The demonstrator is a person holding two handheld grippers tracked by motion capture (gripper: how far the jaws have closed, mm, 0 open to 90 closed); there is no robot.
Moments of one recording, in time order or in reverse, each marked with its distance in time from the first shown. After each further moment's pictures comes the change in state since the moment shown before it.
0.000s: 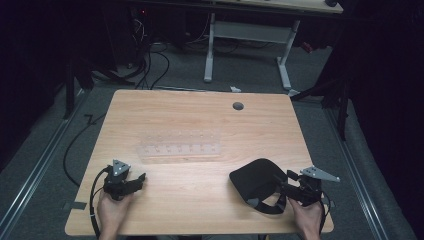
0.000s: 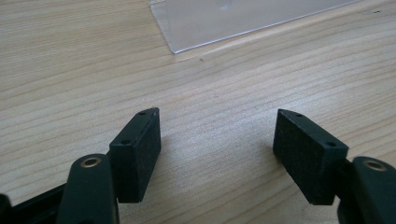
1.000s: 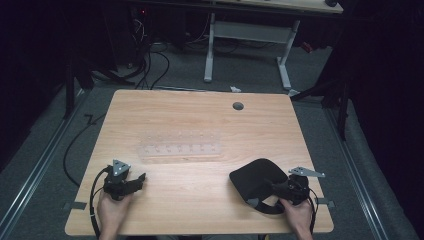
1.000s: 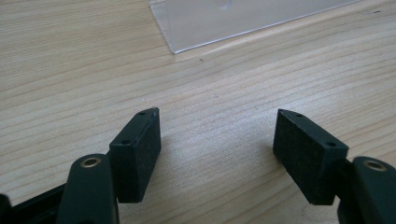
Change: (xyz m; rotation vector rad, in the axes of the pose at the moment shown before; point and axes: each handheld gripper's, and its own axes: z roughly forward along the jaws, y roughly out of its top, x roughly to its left) left arm 0.000 0.000 0.000 0.000 0.000 0.000; right arm -0.003 -0.014 0.036 0.087 0.121 0.026
